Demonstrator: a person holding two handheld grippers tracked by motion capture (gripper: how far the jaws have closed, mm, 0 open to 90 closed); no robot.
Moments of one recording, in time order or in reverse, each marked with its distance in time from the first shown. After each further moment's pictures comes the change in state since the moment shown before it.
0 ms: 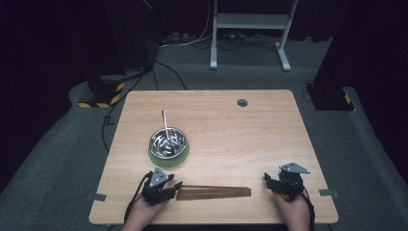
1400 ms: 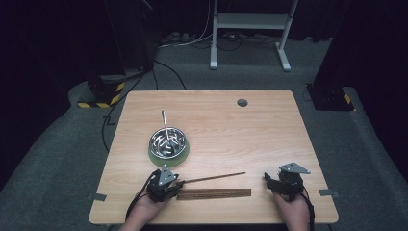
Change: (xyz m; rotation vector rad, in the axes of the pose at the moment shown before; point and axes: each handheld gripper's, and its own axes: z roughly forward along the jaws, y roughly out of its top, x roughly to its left) left arm -0.010 0.014 0.013 0.072 0.002 0.128; right arm 0.000 0.000 0.000 -0.002 -0.002 -0.002
